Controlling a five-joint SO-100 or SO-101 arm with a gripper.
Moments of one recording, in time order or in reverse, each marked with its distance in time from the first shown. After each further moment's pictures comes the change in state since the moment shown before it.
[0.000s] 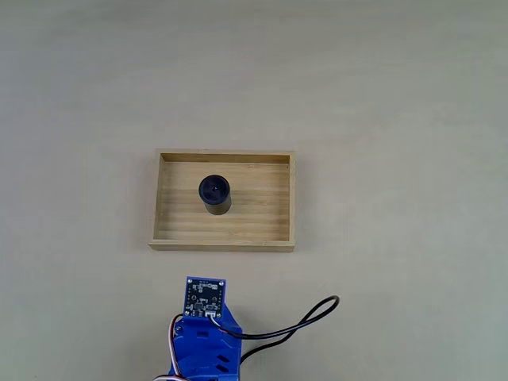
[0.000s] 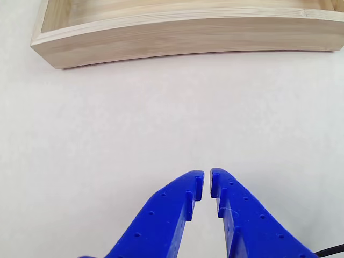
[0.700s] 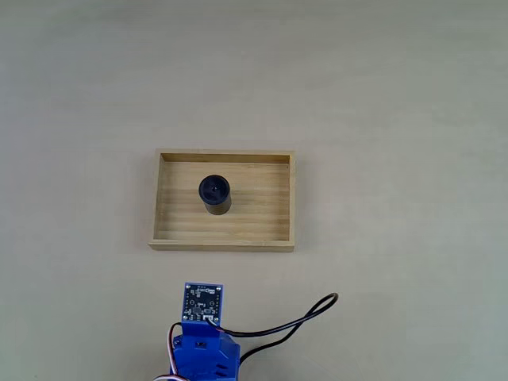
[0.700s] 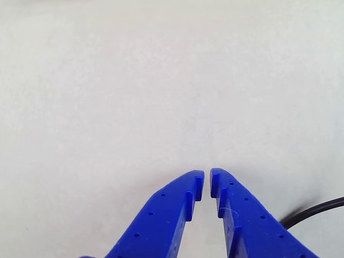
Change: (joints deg) arm -1.3 -3.3 0.4 13.9 0.0
